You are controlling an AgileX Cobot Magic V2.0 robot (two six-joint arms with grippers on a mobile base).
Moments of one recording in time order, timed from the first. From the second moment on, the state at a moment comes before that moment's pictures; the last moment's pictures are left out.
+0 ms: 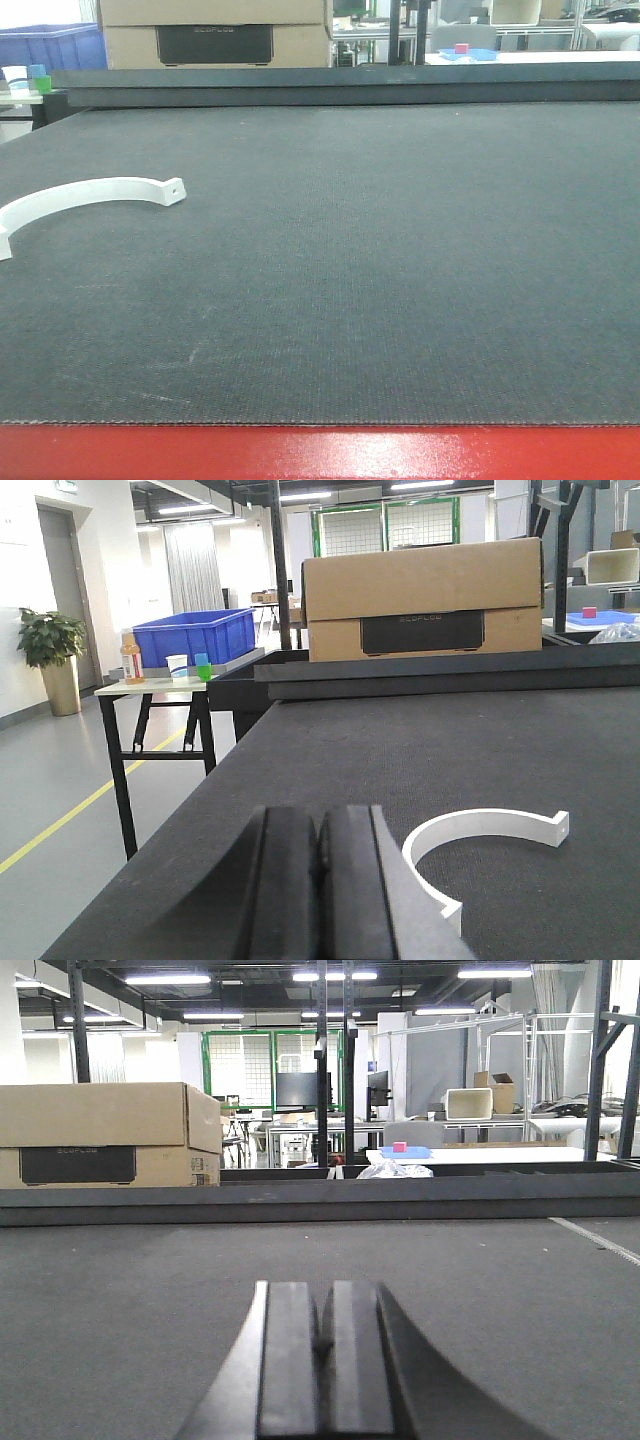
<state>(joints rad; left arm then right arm) 0.12 0.00 0.00 0.04 -0.06 0.08 -0.25 0.00 0.00 0.15 -0.12 -0.08</state>
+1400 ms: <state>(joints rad) 0.12 0.00 0.00 -0.02 -0.14 0.05 -0.25 0.00 -0.06 0.15 -0.14 -0.08</state>
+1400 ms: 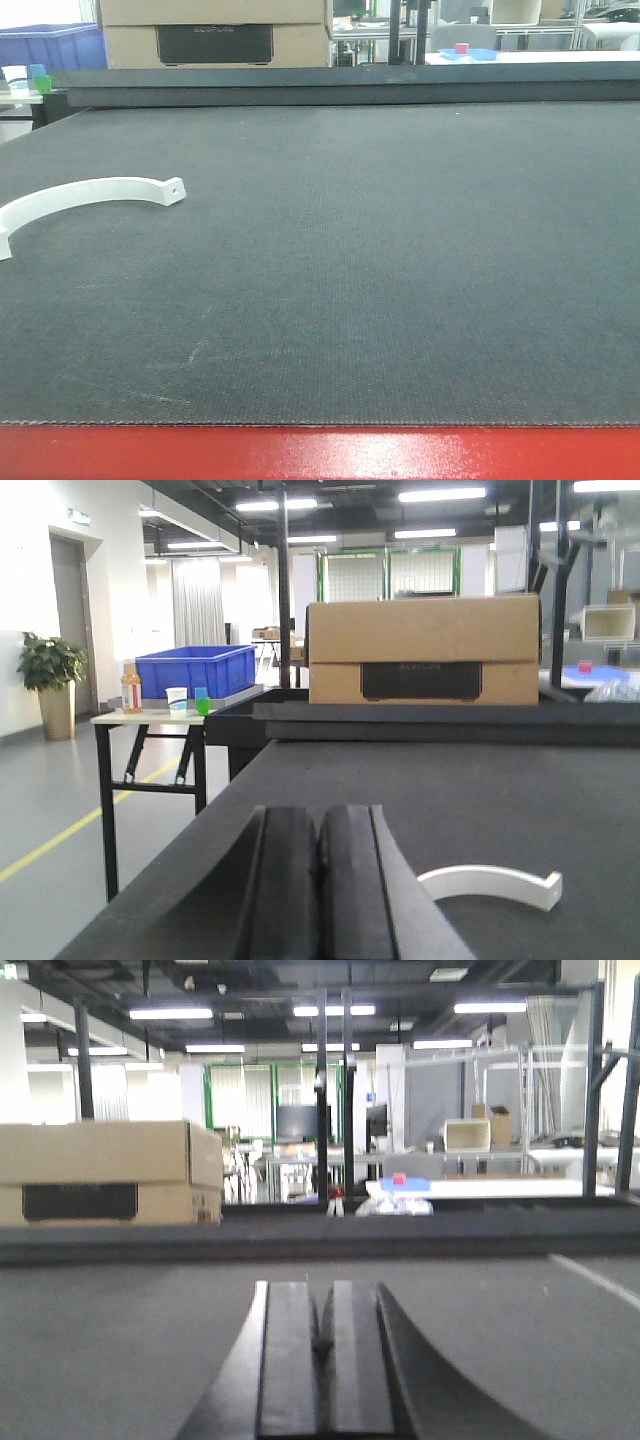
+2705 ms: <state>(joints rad) 0.12 1.12 -0.77 -0.03 0.13 0.05 -0.25 0.85 -0.81 0.16 0.55 -0.08</state>
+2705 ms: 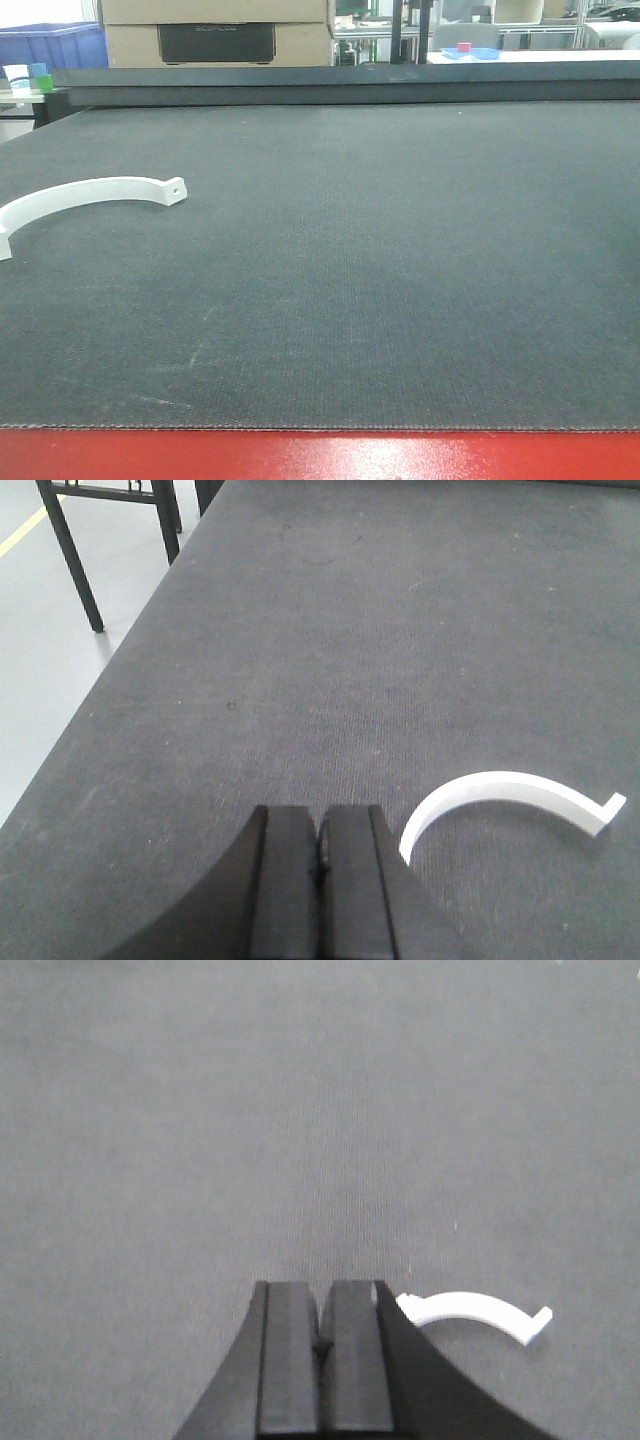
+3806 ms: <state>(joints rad) 0.12 1.34 -0.90 -0.05 0.11 0.05 -0.25 1.30 -0.81 -0.04 0.56 -0.09</state>
